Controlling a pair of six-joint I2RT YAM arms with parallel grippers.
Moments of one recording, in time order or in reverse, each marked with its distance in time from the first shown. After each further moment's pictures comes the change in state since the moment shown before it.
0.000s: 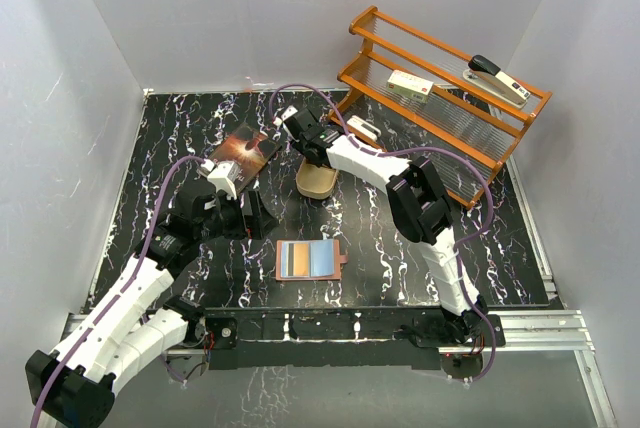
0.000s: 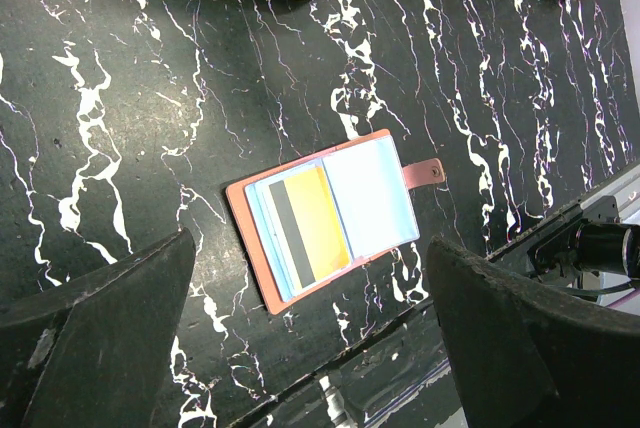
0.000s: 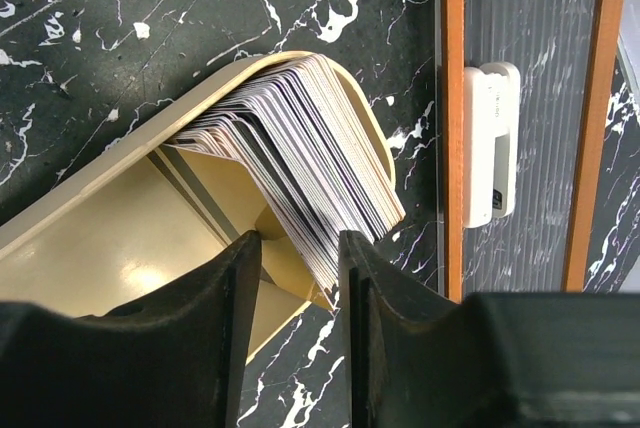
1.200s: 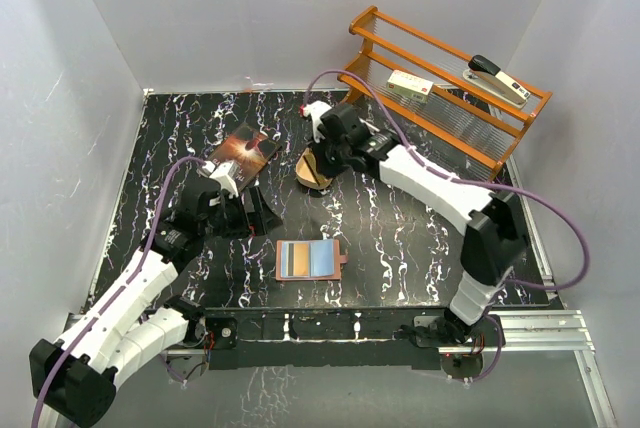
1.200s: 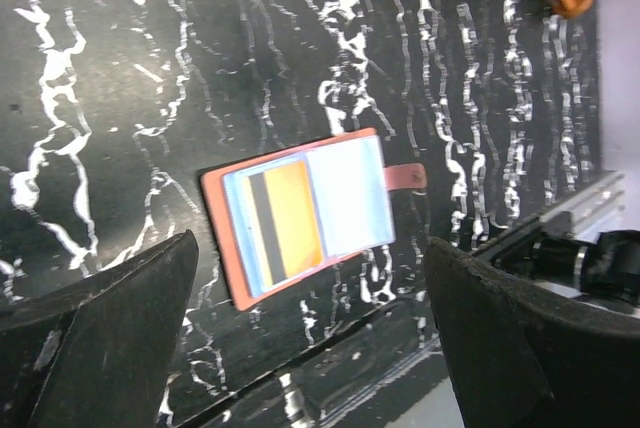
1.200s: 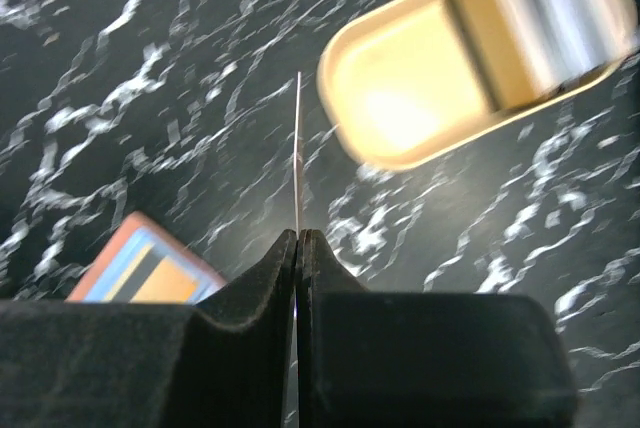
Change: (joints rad) left arm 0.000 0.051 0.000 -0.008 -0.002 -0.103; right arm 0.002 -0.479 -0.314 -0.048 -0.443 0.338
